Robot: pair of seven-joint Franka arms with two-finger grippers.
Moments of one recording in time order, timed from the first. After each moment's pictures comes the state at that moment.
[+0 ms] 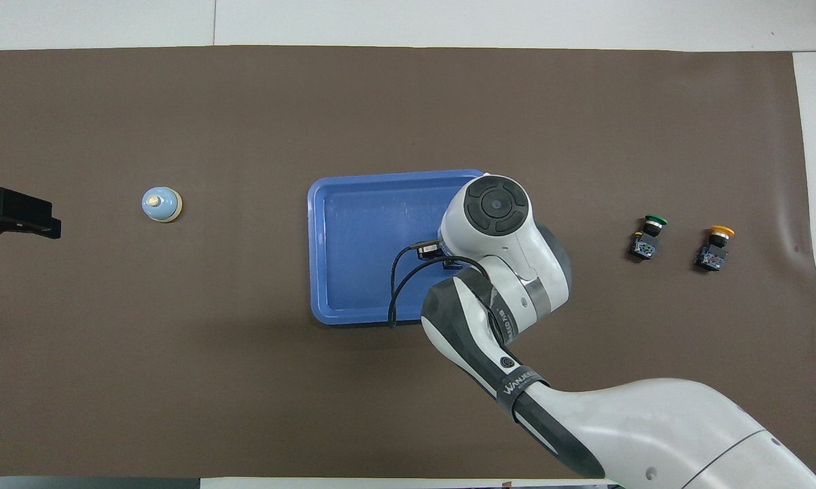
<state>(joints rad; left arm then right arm) -0.04 -0.04 0.00 -1.59 -0.01 1.48 -0.06 0.35 0.38 0.18 -1.89 -0.01 2.26 0.38</state>
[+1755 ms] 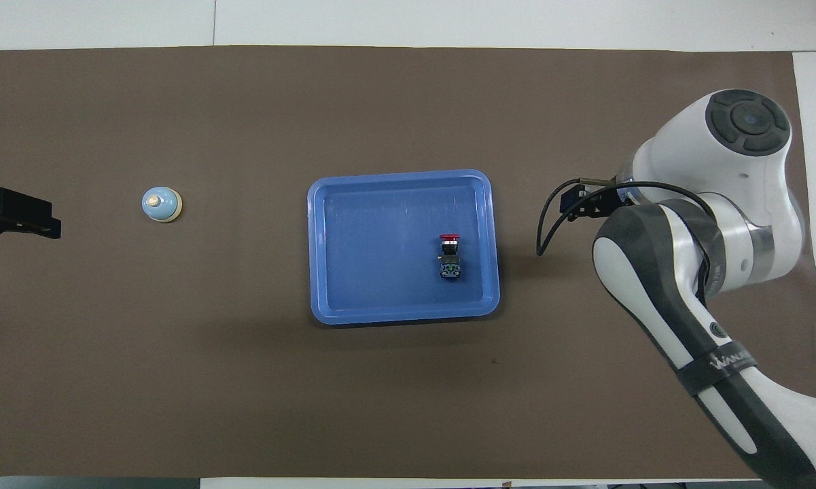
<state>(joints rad) -0.04 -0.04 0.00 -1.59 -0.01 1.48 -0.06 -0.04 0.17 0.16 -1.91 -0.05 1.97 0.33</state>
